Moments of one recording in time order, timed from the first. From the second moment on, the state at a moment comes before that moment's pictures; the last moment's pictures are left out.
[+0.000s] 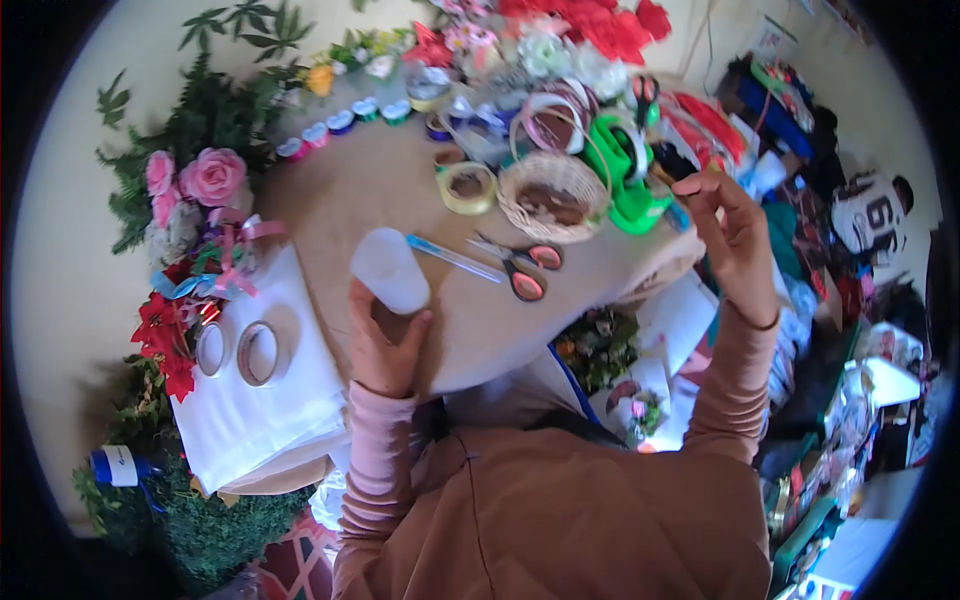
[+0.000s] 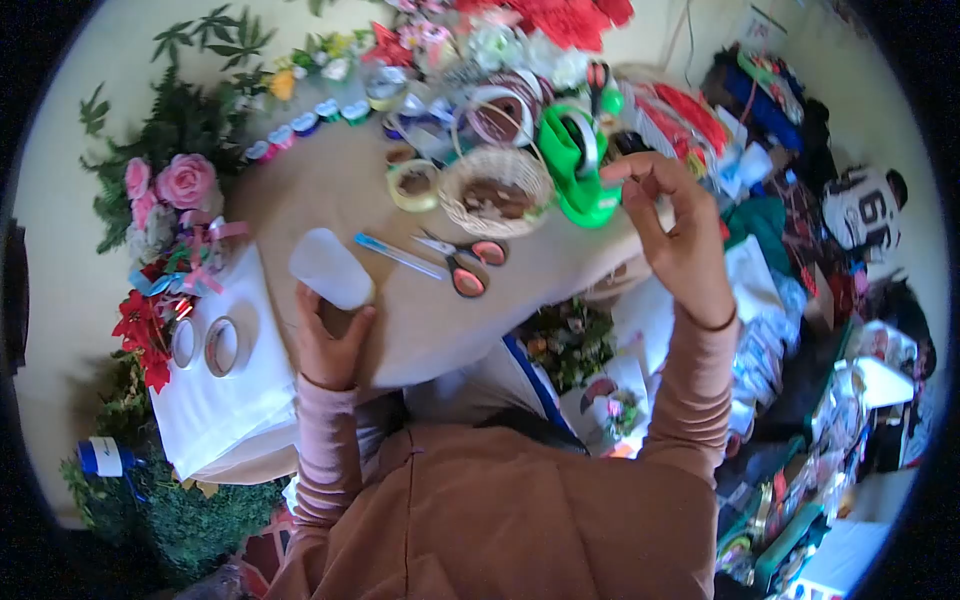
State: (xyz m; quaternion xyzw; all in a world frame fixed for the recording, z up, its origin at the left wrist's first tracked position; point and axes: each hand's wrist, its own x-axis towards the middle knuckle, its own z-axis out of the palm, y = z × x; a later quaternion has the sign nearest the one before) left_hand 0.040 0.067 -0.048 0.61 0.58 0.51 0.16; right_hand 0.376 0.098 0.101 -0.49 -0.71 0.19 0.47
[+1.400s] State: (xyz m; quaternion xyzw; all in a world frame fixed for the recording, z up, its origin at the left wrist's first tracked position) left_hand 0.031 0.070 -0.045 0.58 0.59 0.51 0.24; right_hand 0.545 -0.036 -0.353 -0.75 -0.37 0.53 -0.13
